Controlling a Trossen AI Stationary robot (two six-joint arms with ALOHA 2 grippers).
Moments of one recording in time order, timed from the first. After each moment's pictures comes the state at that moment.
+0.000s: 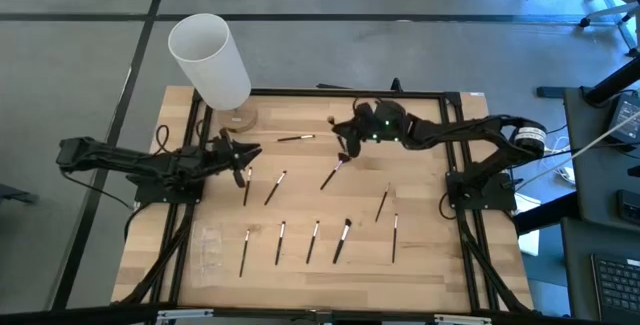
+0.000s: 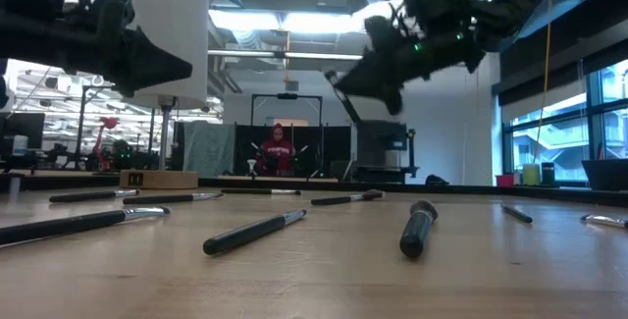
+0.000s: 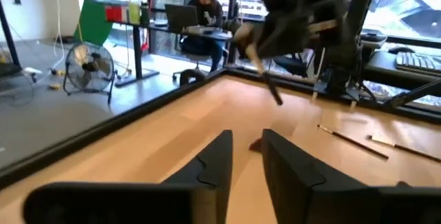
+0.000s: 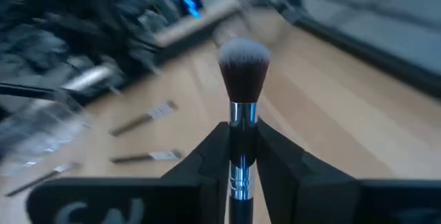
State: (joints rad) left arm -0.02 0.50 0.01 0.46 -0.48 -0.15; right arm -0.33 1.50 0.73 0.54 -0.13 0.30
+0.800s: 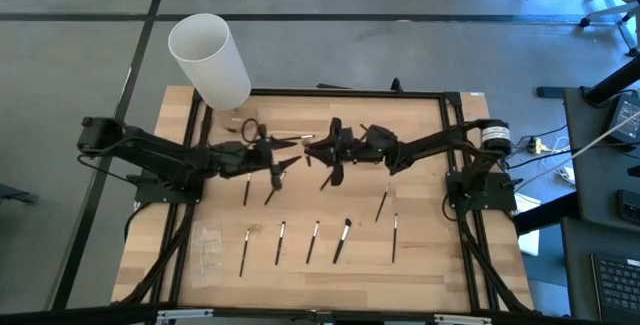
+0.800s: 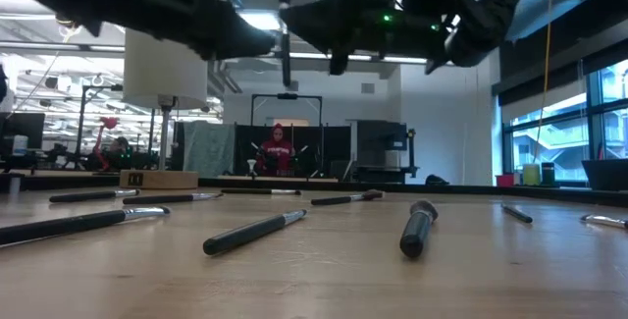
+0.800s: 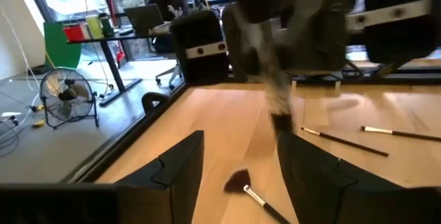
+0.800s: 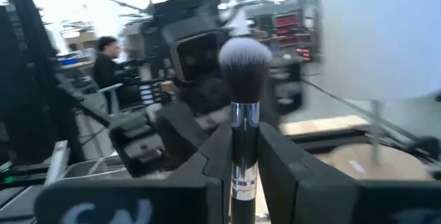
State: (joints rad) left arm -0.02 1.21 0.44 0.66 -0.39 0.08; right arm -0.11 1.76 0.85 1.11 -0.14 0.13
